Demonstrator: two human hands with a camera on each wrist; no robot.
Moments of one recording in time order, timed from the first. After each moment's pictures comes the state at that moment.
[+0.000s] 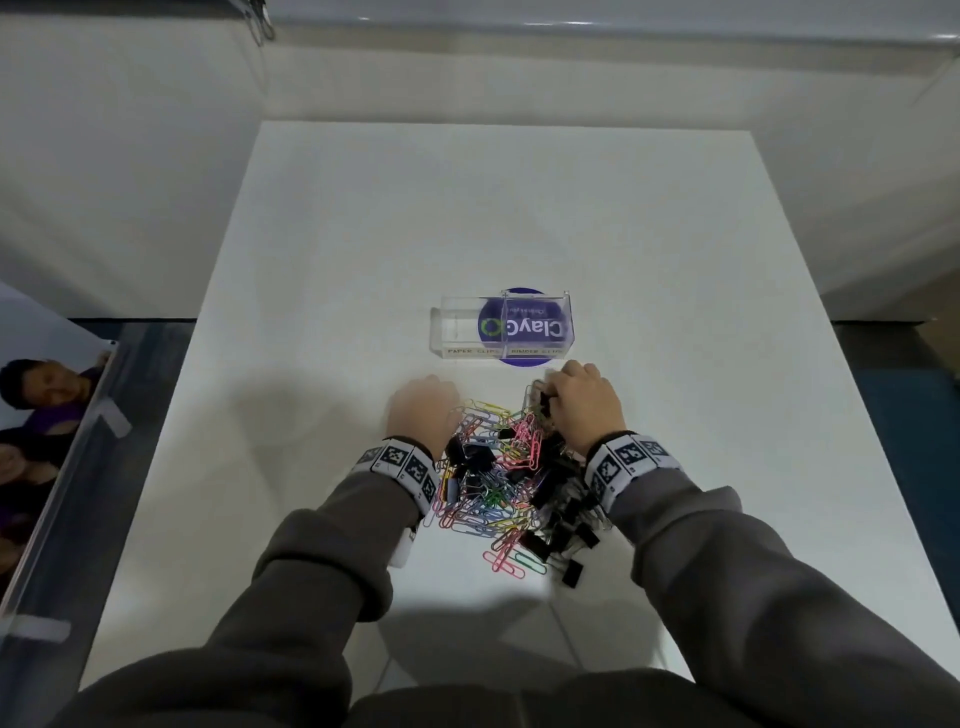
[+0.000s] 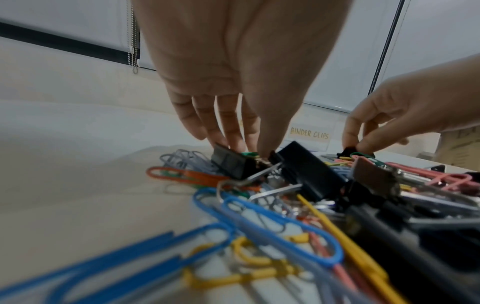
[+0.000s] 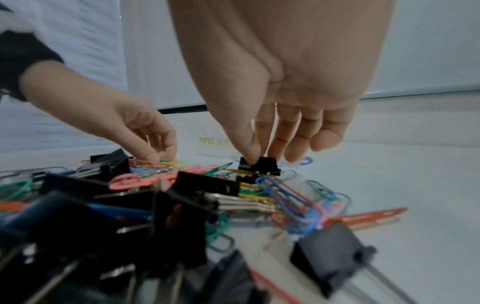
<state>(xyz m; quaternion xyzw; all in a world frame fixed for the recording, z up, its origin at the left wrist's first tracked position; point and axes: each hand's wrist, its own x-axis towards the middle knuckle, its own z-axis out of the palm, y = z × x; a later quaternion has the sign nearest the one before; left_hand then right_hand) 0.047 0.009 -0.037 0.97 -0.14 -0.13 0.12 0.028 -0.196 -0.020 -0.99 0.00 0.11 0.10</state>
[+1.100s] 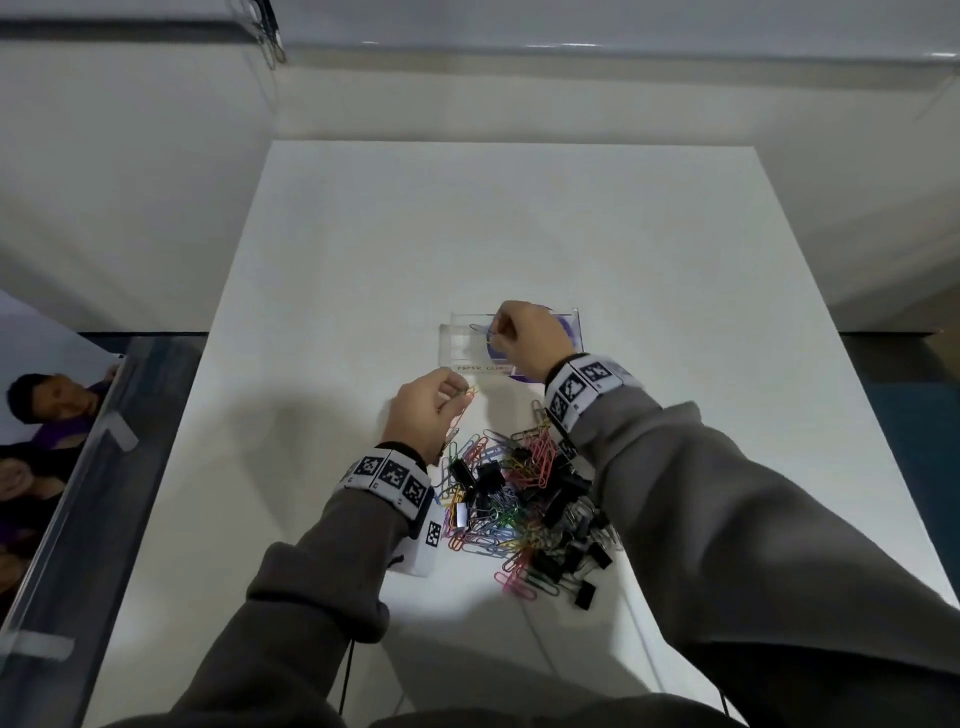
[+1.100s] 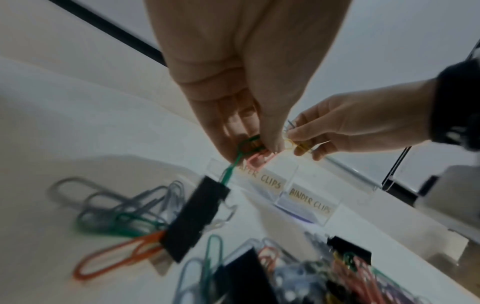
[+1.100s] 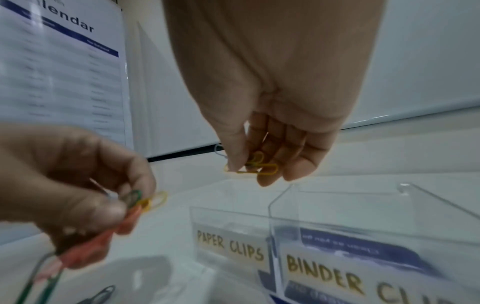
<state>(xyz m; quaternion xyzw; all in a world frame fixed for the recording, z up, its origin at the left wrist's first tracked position) 0.053 0.017 -0.003 0.88 -0.02 -0.09 0.47 0.111 -0.144 0.031 -0.94 -0.01 0.08 0.34</state>
